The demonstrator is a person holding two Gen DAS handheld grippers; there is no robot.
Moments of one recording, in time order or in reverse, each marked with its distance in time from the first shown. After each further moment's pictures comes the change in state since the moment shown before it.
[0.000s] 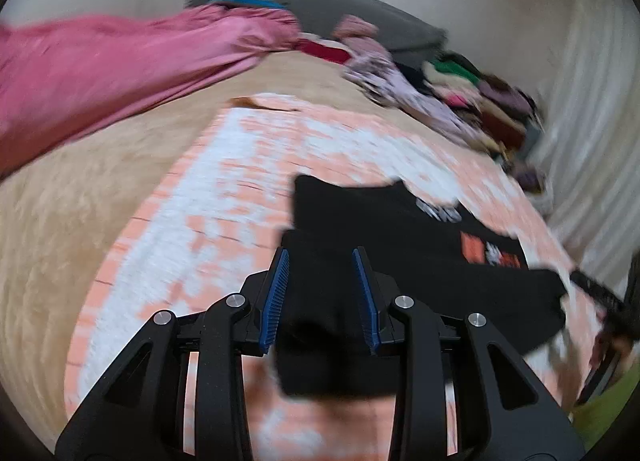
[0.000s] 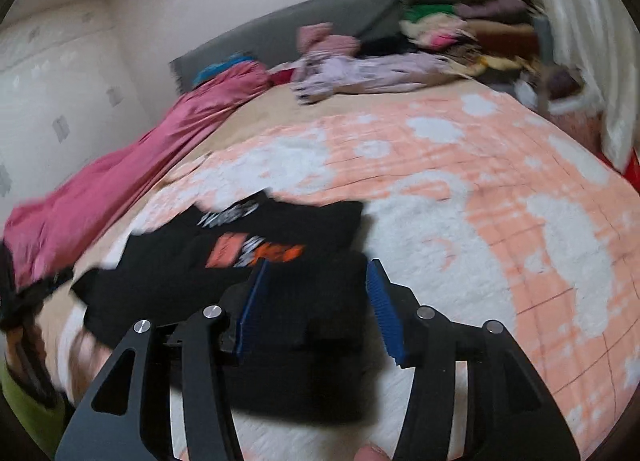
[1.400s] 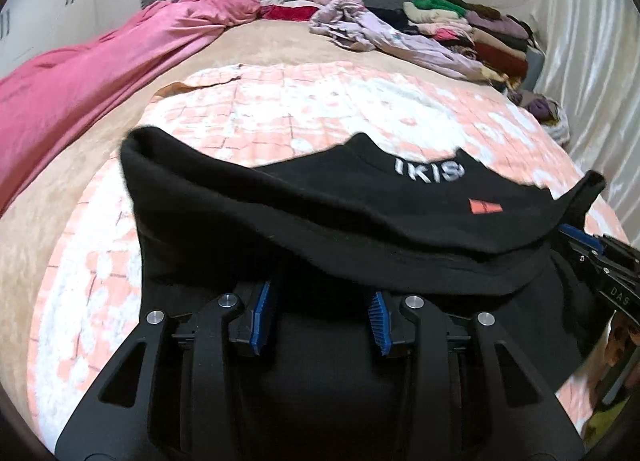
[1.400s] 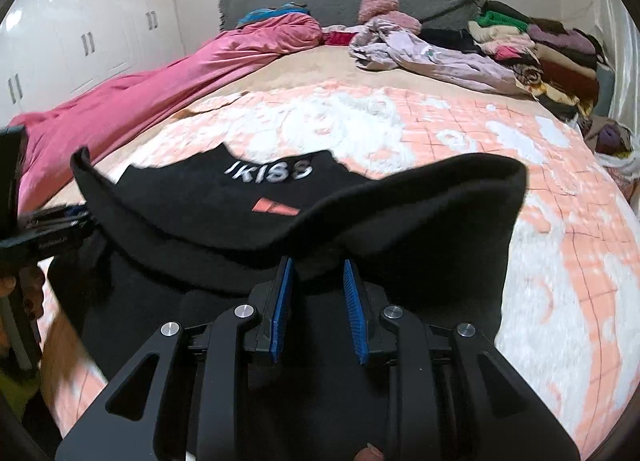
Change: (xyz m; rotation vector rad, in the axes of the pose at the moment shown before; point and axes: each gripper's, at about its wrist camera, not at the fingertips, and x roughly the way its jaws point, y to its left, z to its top) left arm 0.113 -0.067 0.018 0.142 0.136 0.075; right arm 0.097 0.052 0.015 -0.202 0.118 -0.002
